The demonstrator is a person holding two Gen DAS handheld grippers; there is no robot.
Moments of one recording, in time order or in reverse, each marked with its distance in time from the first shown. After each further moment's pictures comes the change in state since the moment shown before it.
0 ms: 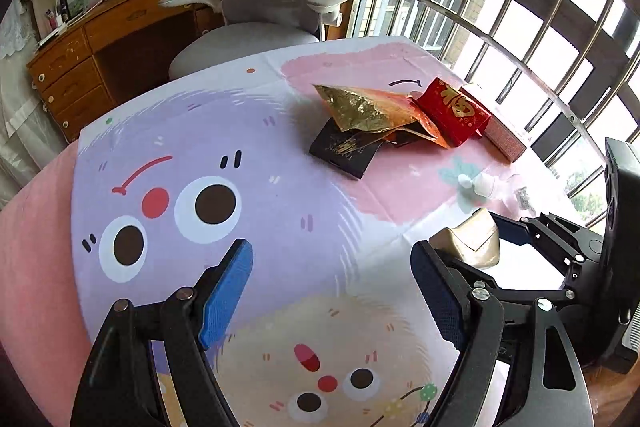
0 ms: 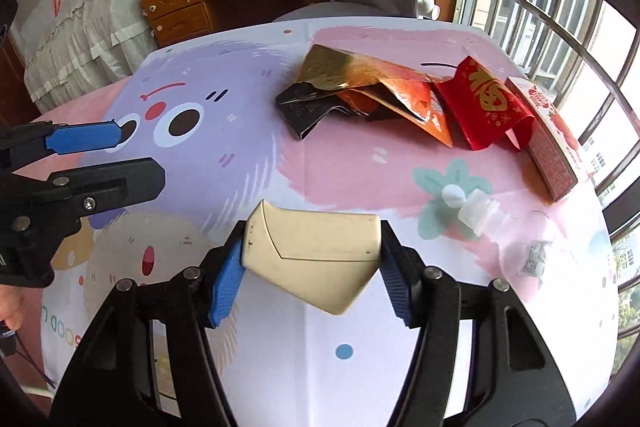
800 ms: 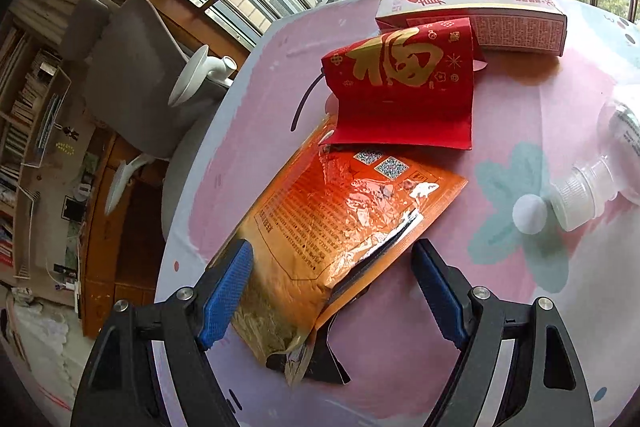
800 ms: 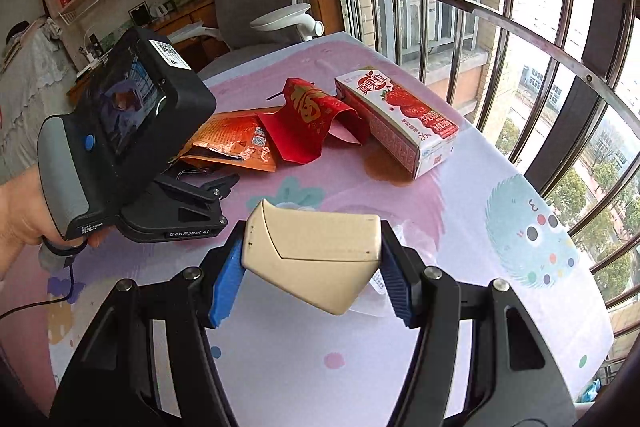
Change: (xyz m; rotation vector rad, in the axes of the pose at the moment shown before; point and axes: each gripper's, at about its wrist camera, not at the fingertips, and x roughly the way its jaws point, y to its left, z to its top) left arm 0.176 -0.138 0.096 0.815 0.046 0.263; right arm -0.053 -0.120 -0.018 0.316 -0.123 -0.130
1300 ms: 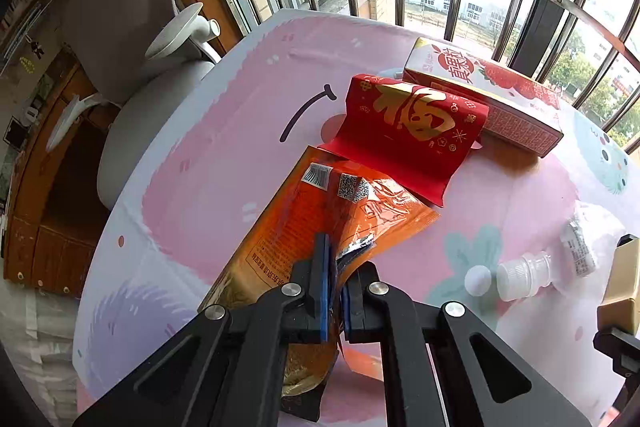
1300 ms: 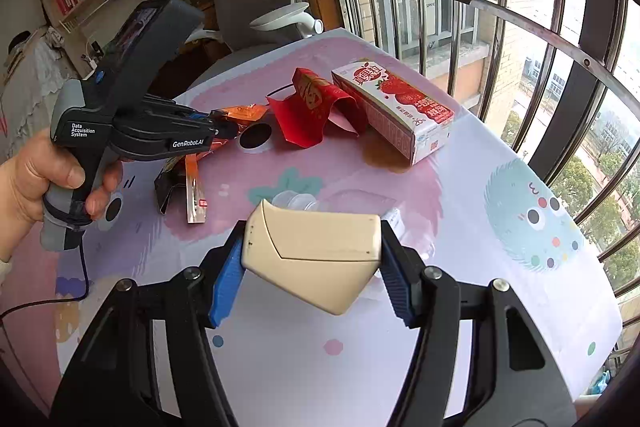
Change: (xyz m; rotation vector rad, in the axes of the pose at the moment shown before) left arm 0.005 0.052 0.023 -0.287 0.035 -0.285; right arm -0.007 -0.004 -0.012 0.029 0.004 0.029
